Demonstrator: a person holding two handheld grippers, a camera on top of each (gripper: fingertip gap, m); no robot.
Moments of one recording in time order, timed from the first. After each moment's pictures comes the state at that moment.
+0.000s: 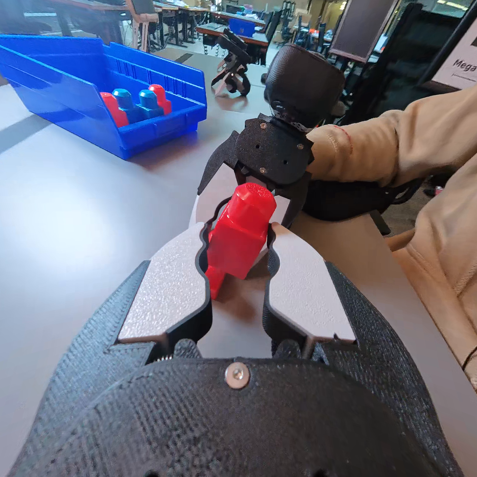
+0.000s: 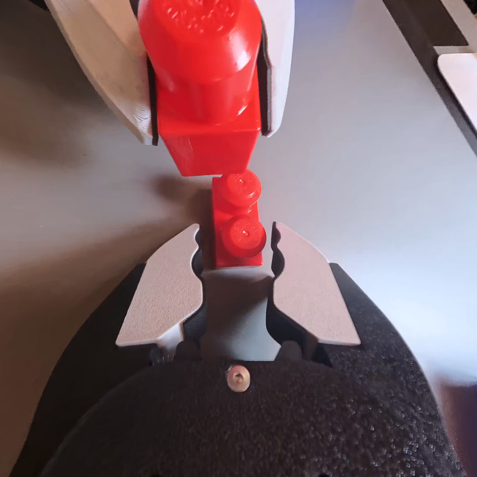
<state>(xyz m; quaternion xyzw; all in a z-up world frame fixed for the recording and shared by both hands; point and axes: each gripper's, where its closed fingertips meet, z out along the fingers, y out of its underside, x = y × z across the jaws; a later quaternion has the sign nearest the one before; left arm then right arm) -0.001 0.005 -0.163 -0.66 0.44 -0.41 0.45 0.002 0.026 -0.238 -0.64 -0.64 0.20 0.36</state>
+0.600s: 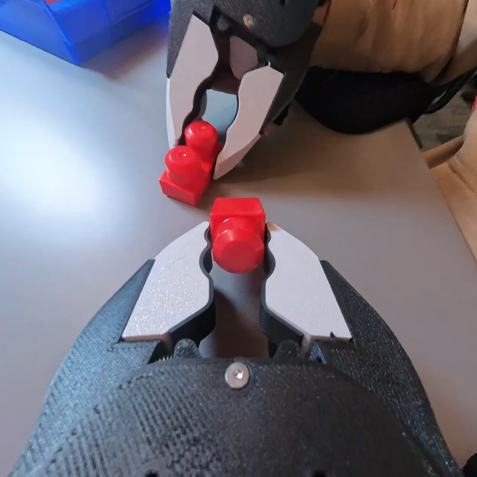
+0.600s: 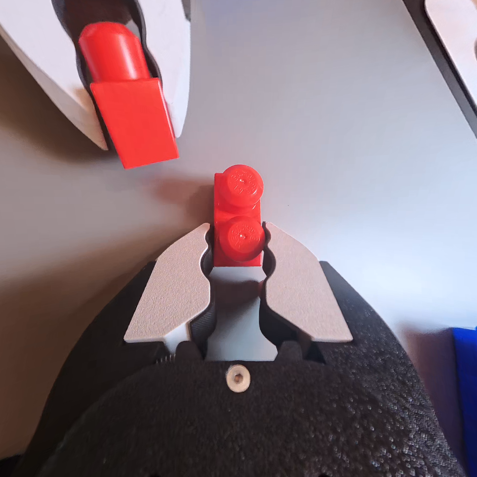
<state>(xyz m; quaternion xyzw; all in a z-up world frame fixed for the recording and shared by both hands) -0.017 -0.007 -0.223 -0.70 0.53 -0.33 0.35 0.031 0.049 -0.241 -0.68 -0.63 0.16 0.34</state>
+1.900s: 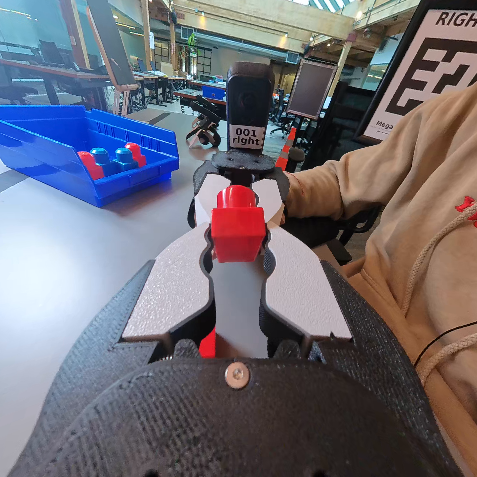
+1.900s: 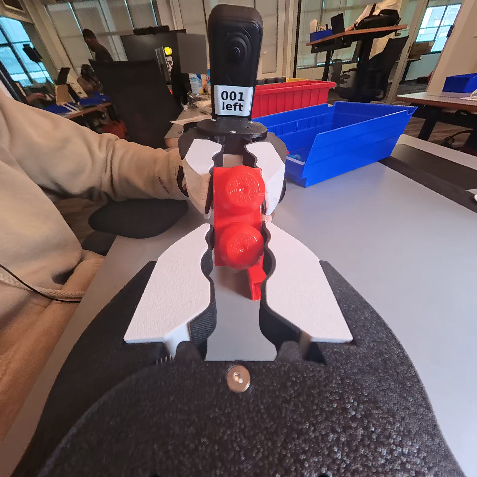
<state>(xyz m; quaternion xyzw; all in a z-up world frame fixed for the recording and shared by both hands) 0.006 -0.023 -0.120 -0.59 0.43 -0.48 0.48 -0.010 -0.024 -0.138 -0.52 -0.54 0.52 0.42</state>
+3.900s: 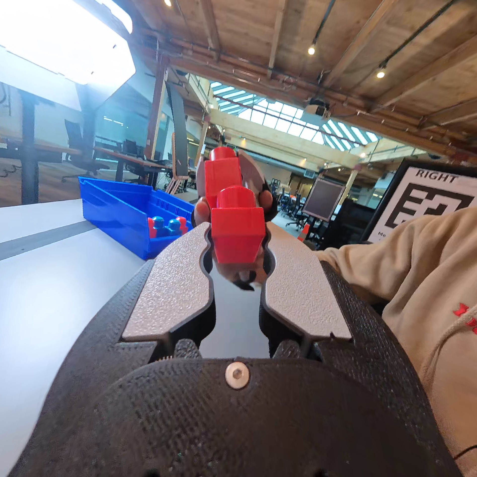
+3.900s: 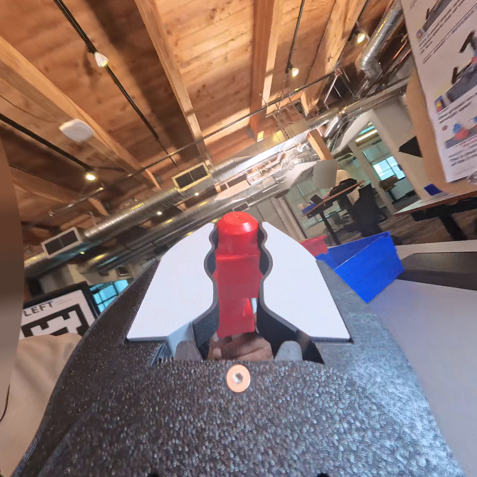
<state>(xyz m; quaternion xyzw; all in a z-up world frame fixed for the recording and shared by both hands) -0.042 0.012 -0.058 -0.55 0.26 -0.54 0.58 -0.007 0.055 -0.012 -0.42 -0.20 0.76 0.46</state>
